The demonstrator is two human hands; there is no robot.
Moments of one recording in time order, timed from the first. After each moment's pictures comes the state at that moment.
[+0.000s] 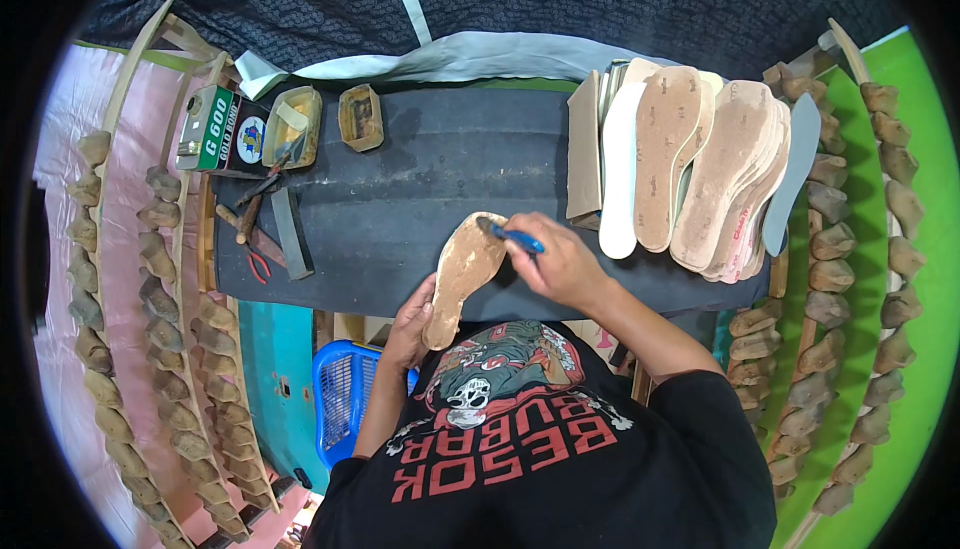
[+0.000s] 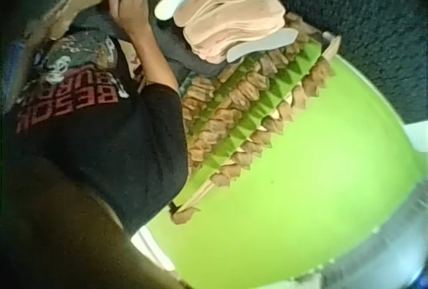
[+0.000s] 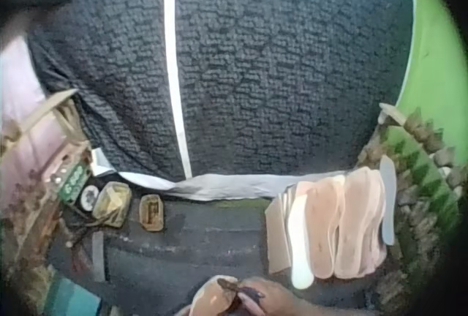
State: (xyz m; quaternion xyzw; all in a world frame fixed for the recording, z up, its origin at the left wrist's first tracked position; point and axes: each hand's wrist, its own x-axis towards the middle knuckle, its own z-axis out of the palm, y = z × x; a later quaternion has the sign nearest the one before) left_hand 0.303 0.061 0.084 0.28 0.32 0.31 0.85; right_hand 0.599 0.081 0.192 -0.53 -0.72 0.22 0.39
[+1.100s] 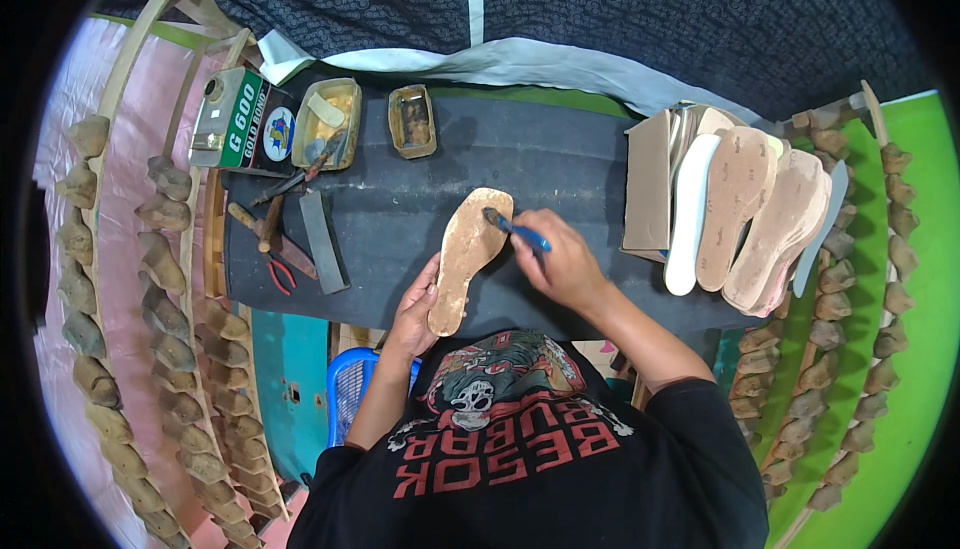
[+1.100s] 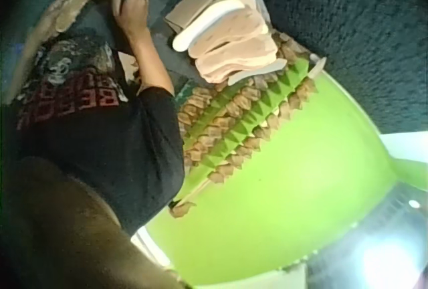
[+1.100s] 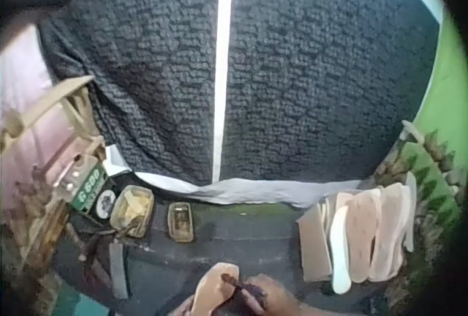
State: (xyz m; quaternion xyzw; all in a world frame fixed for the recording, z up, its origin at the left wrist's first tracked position) left_hand 0.240 0.146 0.077 0.22 0.28 0.35 0.87; right_hand 0.509 0.164 0.190 -0.54 -0.72 0.21 0.38
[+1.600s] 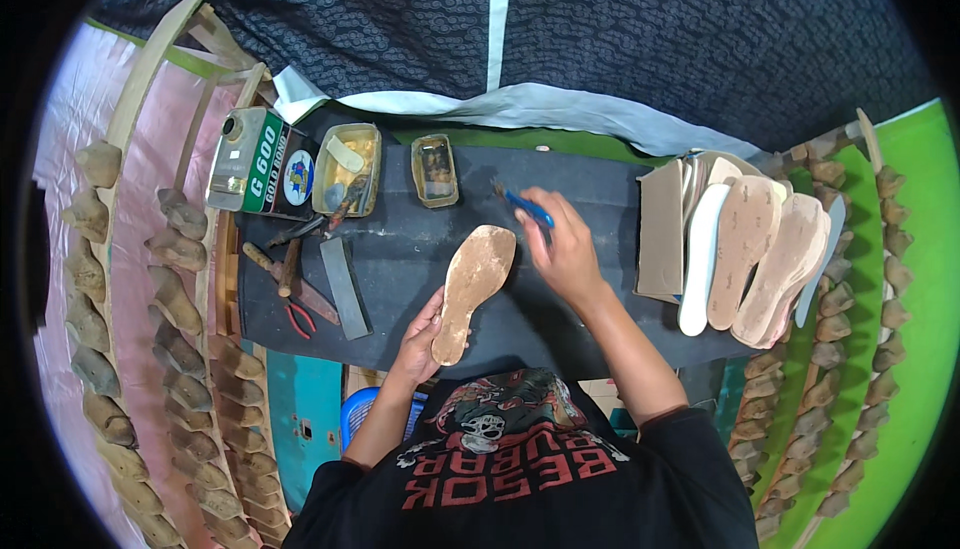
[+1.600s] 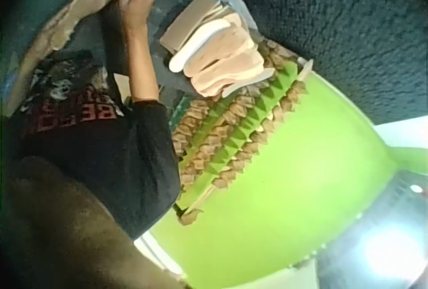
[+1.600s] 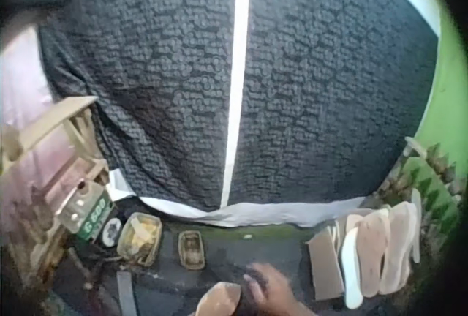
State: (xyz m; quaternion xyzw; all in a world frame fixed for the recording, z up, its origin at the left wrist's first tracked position) left_hand 0.211 0.186 0.066 0.20 0.26 0.35 0.88; right_hand 0.479 0.250 0.203 -0.59 -0.66 0.13 0.46
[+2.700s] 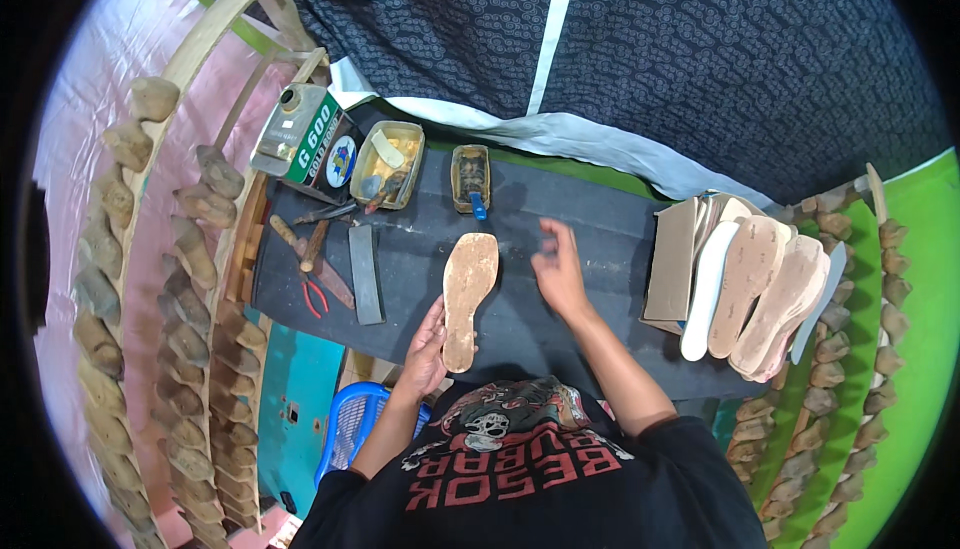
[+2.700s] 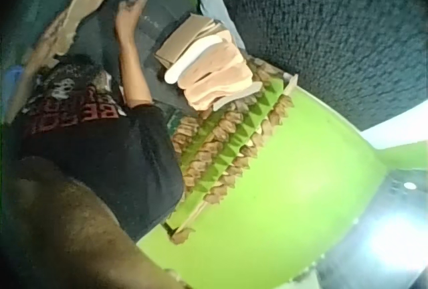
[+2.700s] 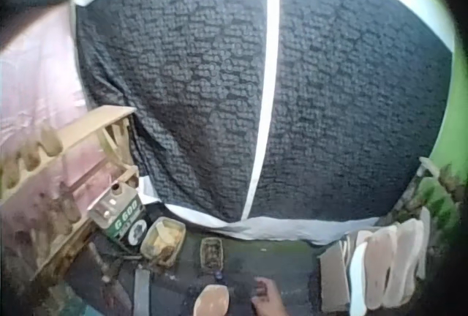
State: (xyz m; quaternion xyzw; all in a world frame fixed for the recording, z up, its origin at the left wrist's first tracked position) left_hand 0.209 0.153 0.084 0.22 0.26 0.45 0.82; right_hand 0.474 0.236 0.119 -0.64 -0.53 0.35 0.43
